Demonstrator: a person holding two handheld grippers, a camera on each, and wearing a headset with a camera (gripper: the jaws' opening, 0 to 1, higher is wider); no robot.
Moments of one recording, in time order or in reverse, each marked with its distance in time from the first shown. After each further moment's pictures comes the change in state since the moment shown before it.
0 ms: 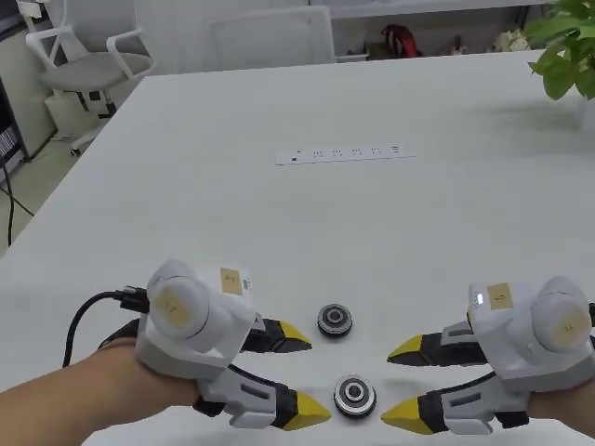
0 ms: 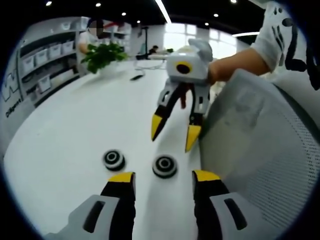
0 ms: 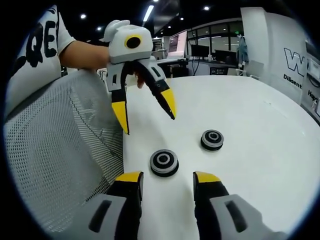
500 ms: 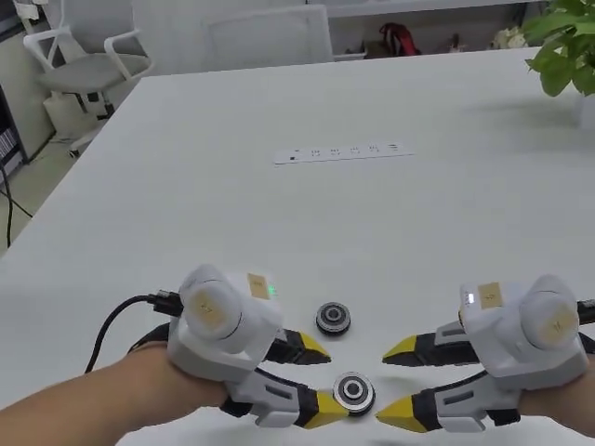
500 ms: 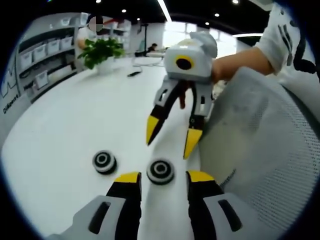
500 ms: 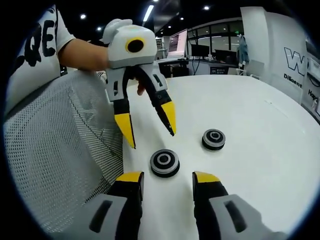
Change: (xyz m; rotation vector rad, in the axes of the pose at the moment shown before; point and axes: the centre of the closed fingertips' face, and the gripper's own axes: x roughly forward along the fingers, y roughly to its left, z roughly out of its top) left arm 0.022 -0.004 -0.001 -0.034 0.015 -0.024; right arm 0.003 0.001 -0.002 0.004 -0.001 0.001
